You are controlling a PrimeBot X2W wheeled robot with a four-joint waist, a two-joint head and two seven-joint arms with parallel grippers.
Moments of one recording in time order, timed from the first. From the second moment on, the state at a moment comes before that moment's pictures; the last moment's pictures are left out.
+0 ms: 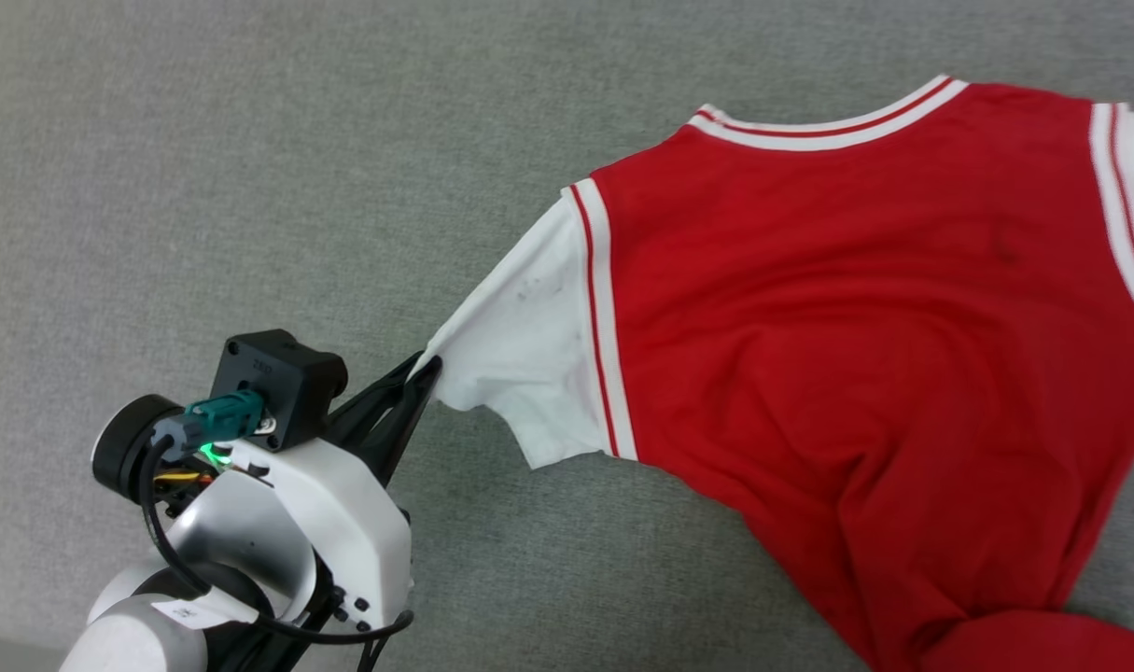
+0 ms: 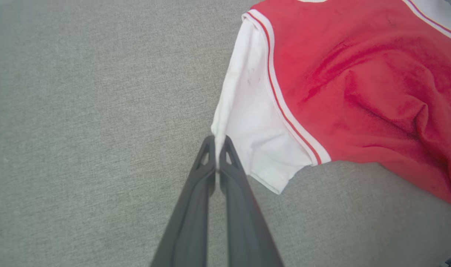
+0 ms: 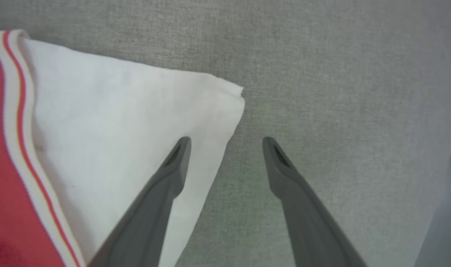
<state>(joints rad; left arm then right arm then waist) -0.19 0.41 -0.26 -0.53 -0.44 0.00 0.68 -0.77 -0.54 -0.16 0.28 0.21 0.13 1.16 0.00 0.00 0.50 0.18</state>
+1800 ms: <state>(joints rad) -0.27 0.49 -0.08 -0.42 -0.42 0.02 0.42 -0.77 -0.63 0.06 0.35 0.44 0.13 0.55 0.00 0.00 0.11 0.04</state>
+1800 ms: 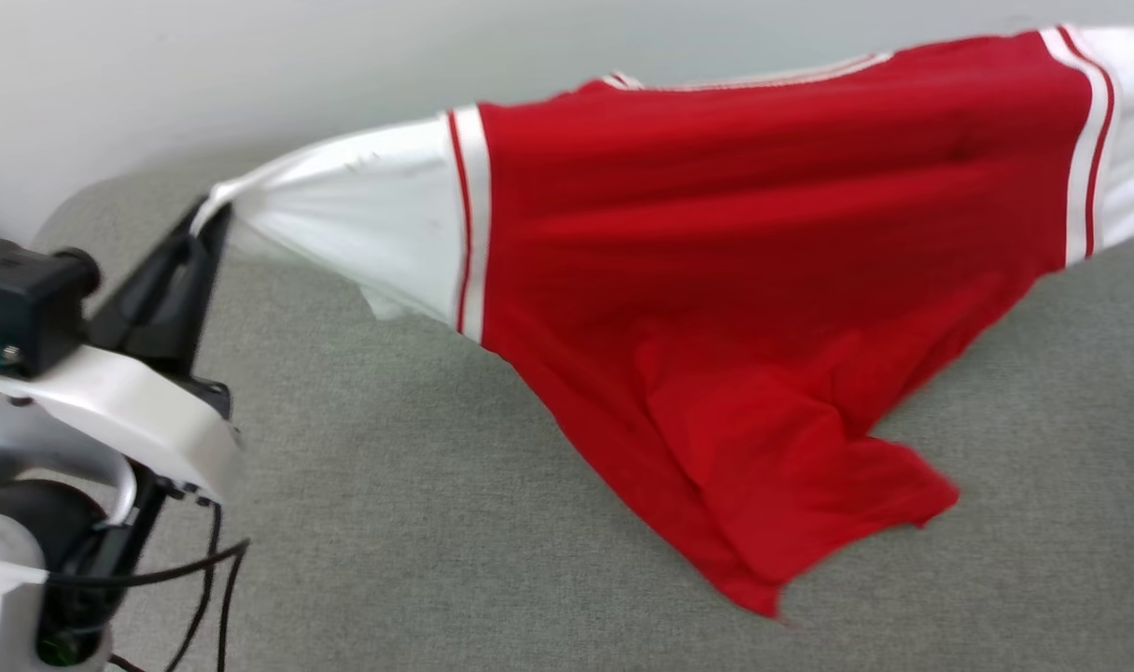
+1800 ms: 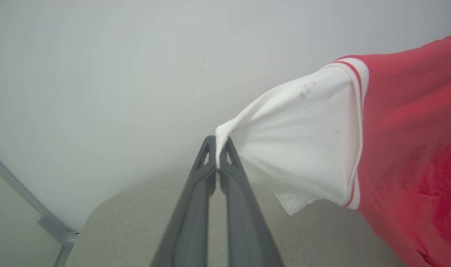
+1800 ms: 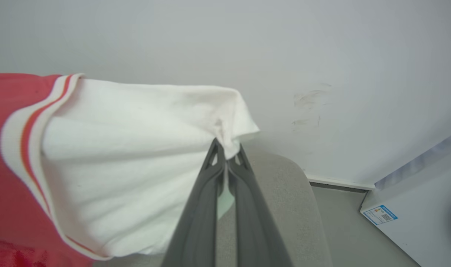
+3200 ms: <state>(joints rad) -1.18 0.81 -0.13 -0.09 -0.46 -0.13 0.36 -1.37 -0.65 0.04 0.37 0.36 0.13 0.28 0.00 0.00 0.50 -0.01</state>
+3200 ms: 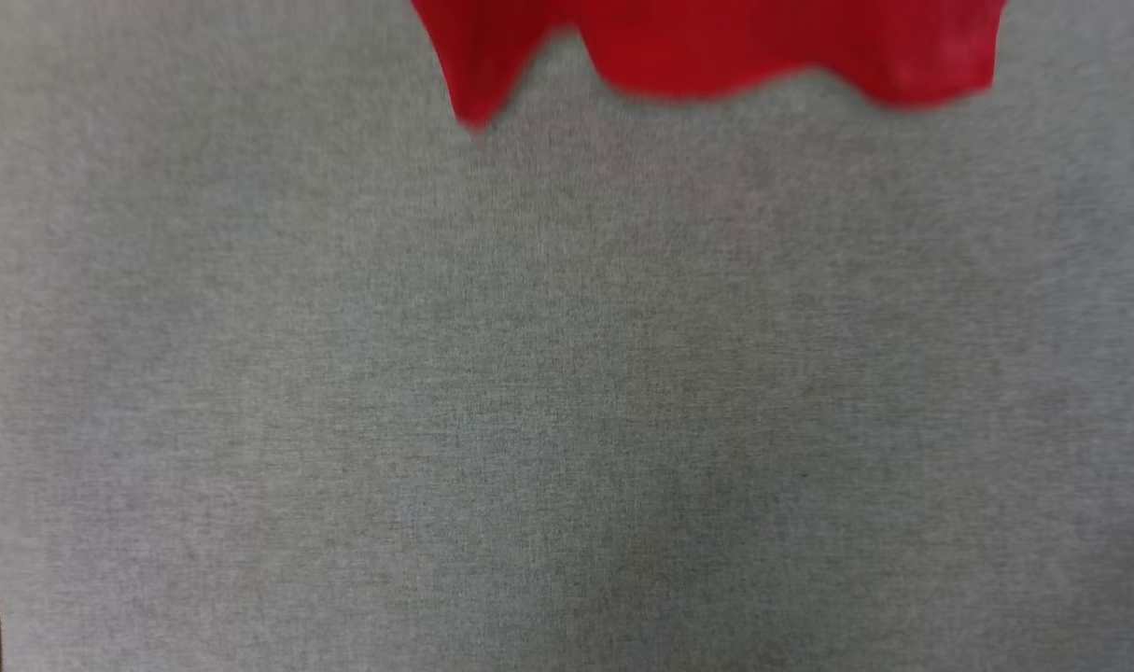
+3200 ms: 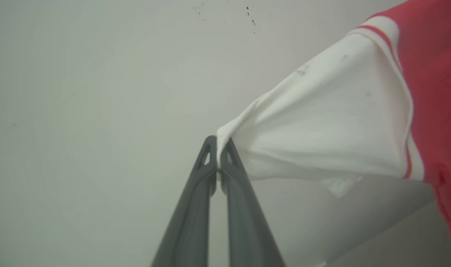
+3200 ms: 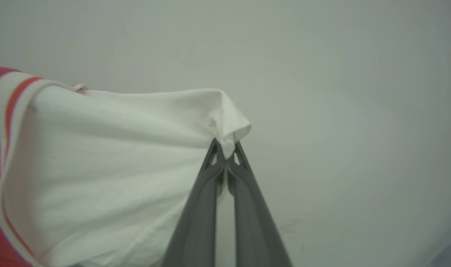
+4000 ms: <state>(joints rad) -1.70 0.67 -0.49 0.61 -0.42 -0.13 -0.11 -1.71 -0.43 -0.02 0.92 0.20 0.13 -0.08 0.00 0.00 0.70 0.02</state>
